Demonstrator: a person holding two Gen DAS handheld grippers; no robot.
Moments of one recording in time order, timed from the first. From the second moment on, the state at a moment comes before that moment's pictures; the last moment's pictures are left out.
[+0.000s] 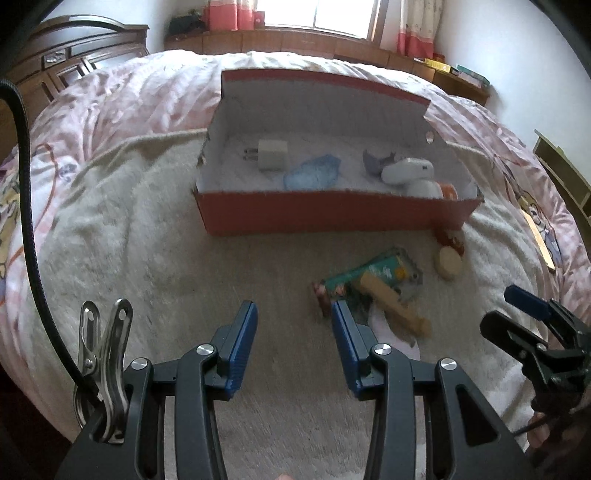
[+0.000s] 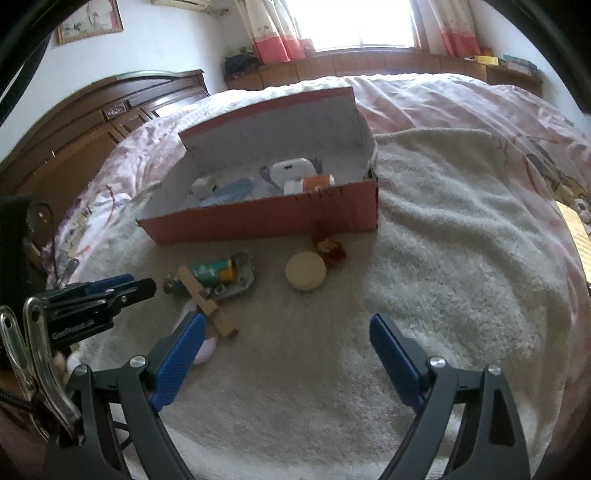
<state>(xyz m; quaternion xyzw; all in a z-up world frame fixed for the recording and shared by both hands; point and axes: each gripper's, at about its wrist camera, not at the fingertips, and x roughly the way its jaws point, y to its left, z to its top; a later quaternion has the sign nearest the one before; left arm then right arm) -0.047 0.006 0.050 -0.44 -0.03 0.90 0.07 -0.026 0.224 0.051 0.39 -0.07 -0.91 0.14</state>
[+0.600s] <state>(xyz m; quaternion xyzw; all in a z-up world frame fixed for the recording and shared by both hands) -0.027 0.051 0.036 -0.46 0.00 0.87 0.17 -0.019 0.226 0.018 0.42 -0.01 -0.90 0.12</state>
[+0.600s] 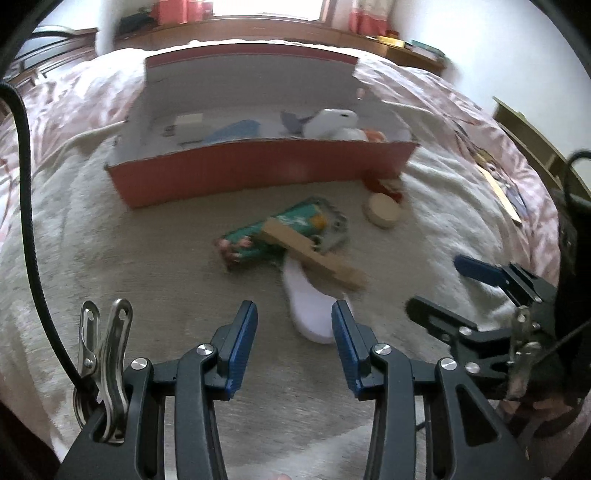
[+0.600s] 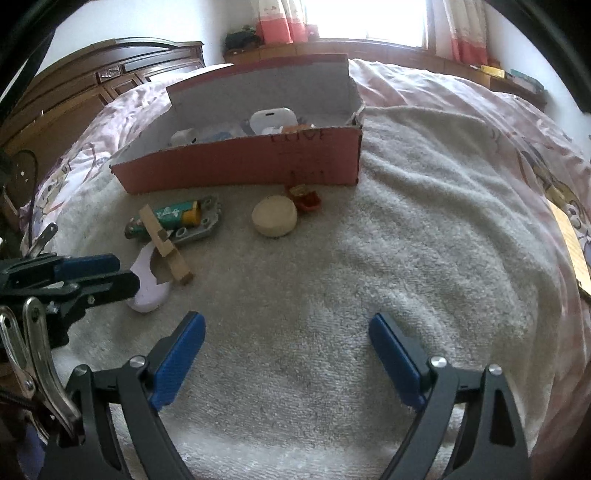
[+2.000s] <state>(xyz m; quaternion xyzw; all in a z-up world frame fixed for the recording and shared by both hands) -0.016 0.014 0.029 -0.44 0.01 0.89 0.11 -0.016 0.230 0.020 0.40 -0.03 -0.90 0.14</state>
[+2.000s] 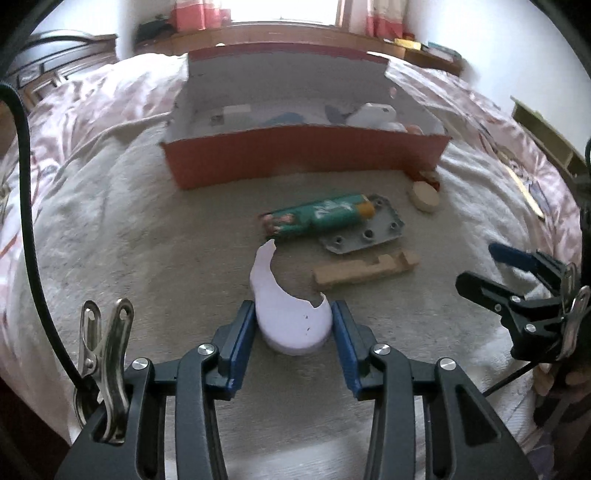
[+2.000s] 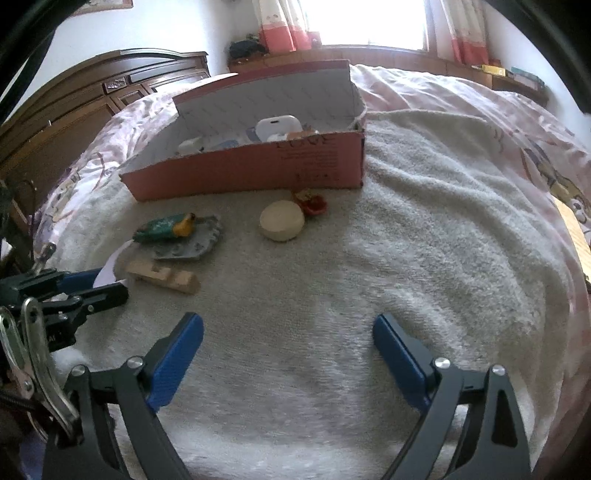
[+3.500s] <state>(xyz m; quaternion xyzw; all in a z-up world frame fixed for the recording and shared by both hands) -0.001 -0.054 0.015 -0.40 -0.07 0.91 0.08 -0.026 0.149 0.024 0.43 0.00 -0.90 0.04</state>
